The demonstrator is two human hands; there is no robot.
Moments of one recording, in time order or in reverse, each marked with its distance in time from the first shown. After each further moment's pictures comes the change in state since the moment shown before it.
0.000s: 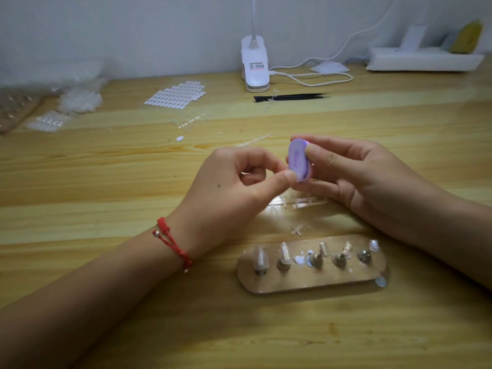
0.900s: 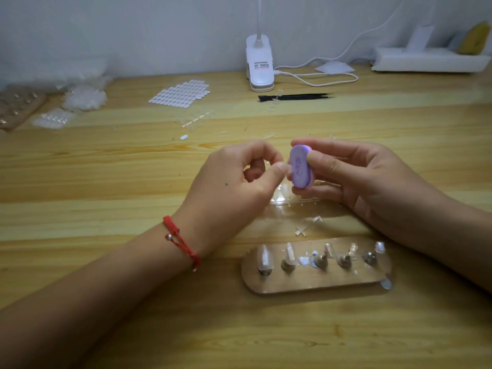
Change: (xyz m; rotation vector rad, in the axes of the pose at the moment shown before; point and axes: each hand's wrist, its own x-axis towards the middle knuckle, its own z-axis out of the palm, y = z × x) left_hand 0.005 -0.007 -0.002 0.209 0.063 -0.010; right_hand -0.001 0.003 0.003 -0.079 -0.017 -0.037
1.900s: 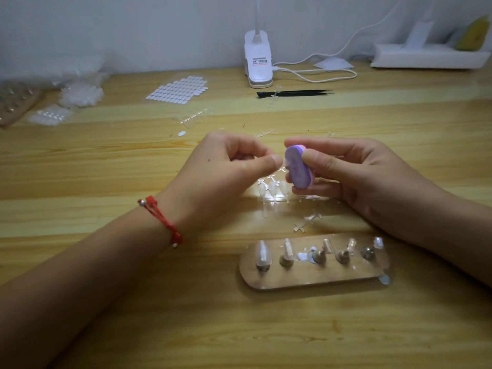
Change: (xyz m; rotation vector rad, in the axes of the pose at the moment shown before) left_hand 0.007 0.000 -0.012 -0.248 -0.128 -0.169; right_hand -0.001 0.000 -0.002 -0.105 -0.060 0.006
